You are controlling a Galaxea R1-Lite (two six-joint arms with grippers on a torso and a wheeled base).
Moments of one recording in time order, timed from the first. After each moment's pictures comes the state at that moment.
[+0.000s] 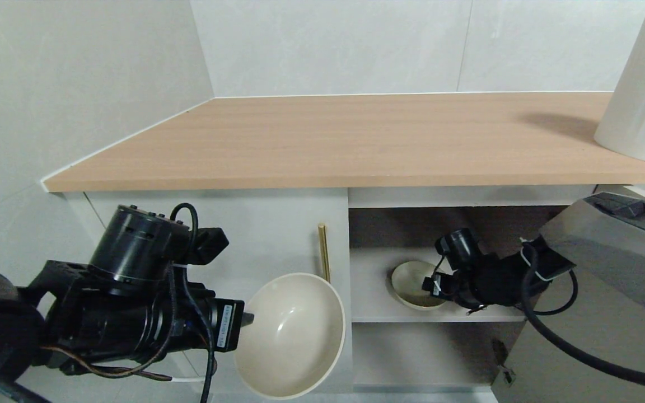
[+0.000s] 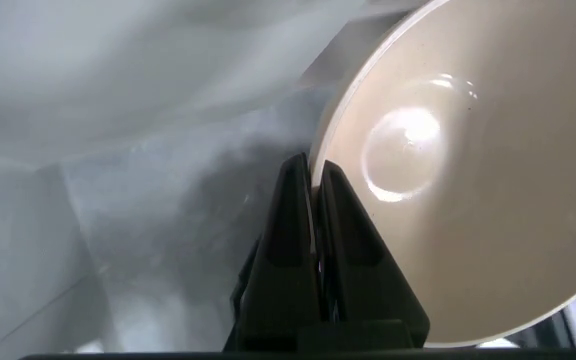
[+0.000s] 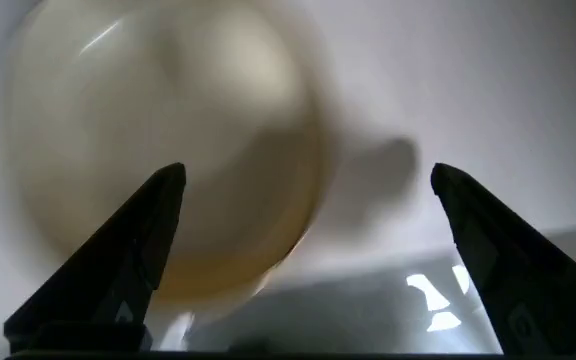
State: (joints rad) left arm -0.49 1.56 -0.77 0.03 -0.04 -0.30; right arm 0.40 2.31 -1.21 -0.23 -0.26 0.56
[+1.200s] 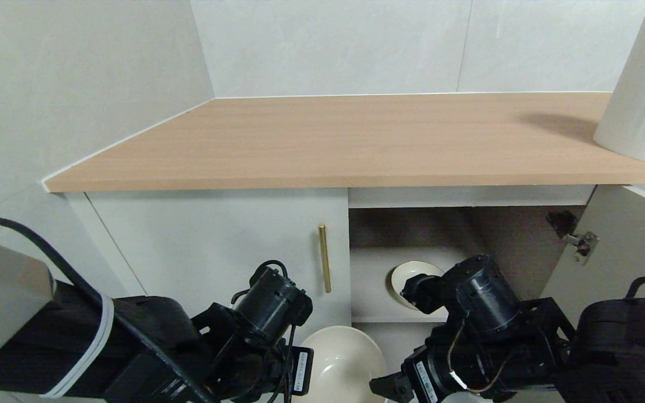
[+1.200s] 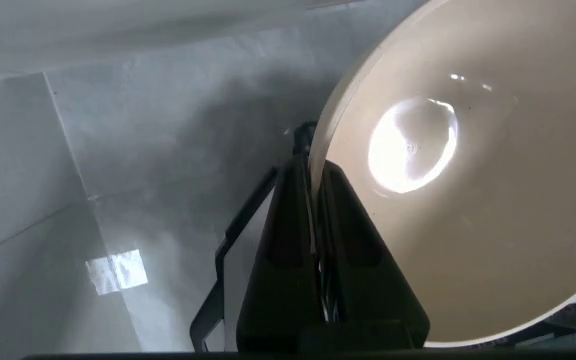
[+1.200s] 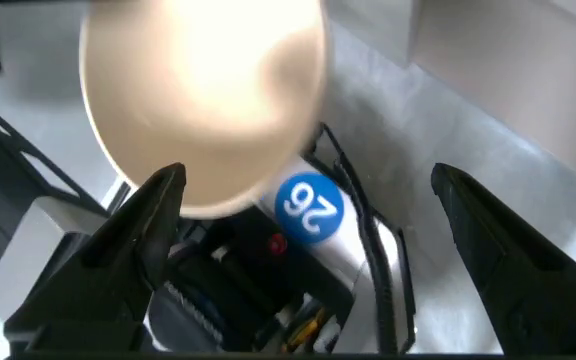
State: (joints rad) left arm -0.73 1.87 -0.79 -0.02 0.15 -0.54; right arm 0.80 1.83 -0.77 -0.27 0.12 0.27
